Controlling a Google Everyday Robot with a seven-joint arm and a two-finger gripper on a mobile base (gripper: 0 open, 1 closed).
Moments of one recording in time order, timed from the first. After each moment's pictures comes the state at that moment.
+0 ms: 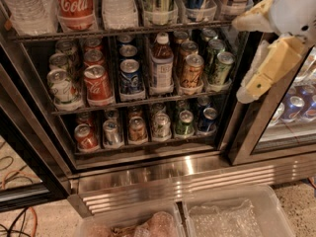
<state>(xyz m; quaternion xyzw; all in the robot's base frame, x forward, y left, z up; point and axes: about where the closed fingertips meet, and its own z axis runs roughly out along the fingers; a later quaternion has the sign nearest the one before) 0.466 -0.142 1.018 -0.64 0.70 0.11 0.29</state>
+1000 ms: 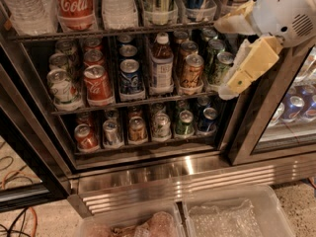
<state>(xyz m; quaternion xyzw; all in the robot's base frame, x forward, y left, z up) 0.476 -0.108 1.015 -0.64 0.68 0.18 0.32</state>
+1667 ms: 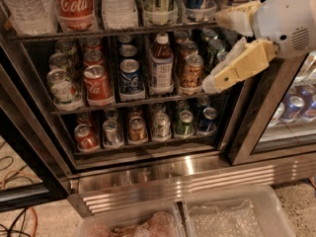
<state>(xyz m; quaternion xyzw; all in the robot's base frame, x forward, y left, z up) 0.475 -0.090 1.031 -0.57 0.66 0.23 0.43</state>
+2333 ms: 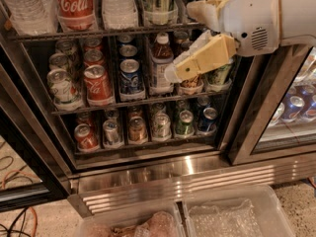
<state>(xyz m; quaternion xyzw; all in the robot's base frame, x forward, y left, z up) 0.485 -0.035 1.047 -0.54 0.62 0.27 0.49</state>
